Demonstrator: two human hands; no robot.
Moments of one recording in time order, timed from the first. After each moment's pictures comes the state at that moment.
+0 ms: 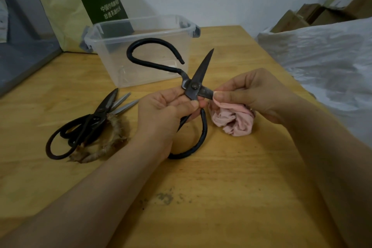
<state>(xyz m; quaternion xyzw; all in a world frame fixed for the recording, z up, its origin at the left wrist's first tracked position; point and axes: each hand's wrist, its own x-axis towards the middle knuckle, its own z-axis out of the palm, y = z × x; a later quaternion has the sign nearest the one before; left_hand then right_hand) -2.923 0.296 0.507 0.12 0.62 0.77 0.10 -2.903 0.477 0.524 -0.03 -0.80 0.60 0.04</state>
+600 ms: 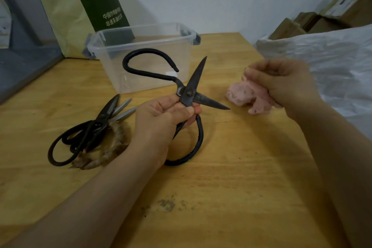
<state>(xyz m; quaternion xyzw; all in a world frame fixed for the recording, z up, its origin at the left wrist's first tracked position) -2.925 0.287 0.508 0.12 0.62 0.77 0.10 -2.897 0.497 0.537 -0.15 -0.77 0.56 0.26</state>
